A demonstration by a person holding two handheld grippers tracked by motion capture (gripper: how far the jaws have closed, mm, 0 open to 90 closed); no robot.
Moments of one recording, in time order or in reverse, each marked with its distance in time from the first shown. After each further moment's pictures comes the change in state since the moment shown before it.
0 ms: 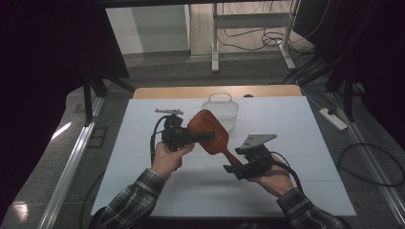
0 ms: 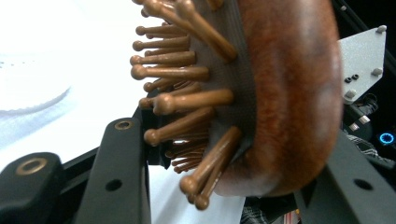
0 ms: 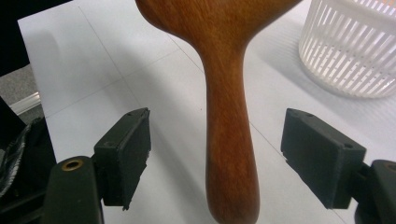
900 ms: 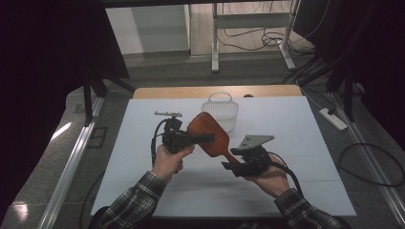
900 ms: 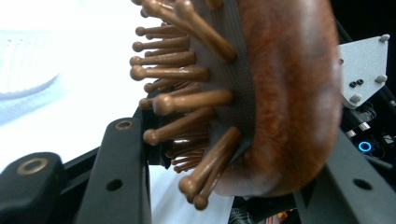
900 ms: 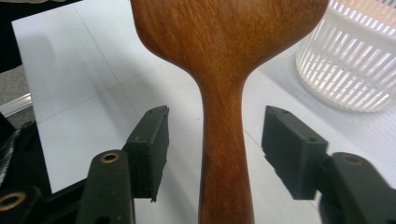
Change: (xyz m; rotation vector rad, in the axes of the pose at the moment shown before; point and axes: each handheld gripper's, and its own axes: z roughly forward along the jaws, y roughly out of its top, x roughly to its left) left arm 0.008 -0.010 0.004 -0.013 -0.048 -0.076; right arm 0.005 0.003 0.005 -0.027 -0.024 -0.036
